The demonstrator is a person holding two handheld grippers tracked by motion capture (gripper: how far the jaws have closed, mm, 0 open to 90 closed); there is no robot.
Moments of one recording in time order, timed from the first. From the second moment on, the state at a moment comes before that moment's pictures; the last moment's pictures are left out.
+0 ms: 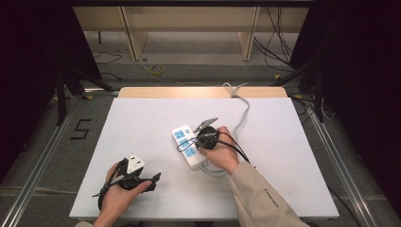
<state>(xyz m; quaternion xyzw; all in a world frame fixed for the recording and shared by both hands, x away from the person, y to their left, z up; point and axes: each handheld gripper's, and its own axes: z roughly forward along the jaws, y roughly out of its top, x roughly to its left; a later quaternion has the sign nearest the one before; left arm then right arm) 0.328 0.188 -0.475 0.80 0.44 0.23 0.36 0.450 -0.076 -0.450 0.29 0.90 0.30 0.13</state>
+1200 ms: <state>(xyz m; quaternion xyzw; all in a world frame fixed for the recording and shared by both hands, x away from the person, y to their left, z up) 0.327 0.187 -0.475 0.79 0.44 0.23 0.36 0.450 -0.066 -0.451 0.31 0.90 0.28 0.14</state>
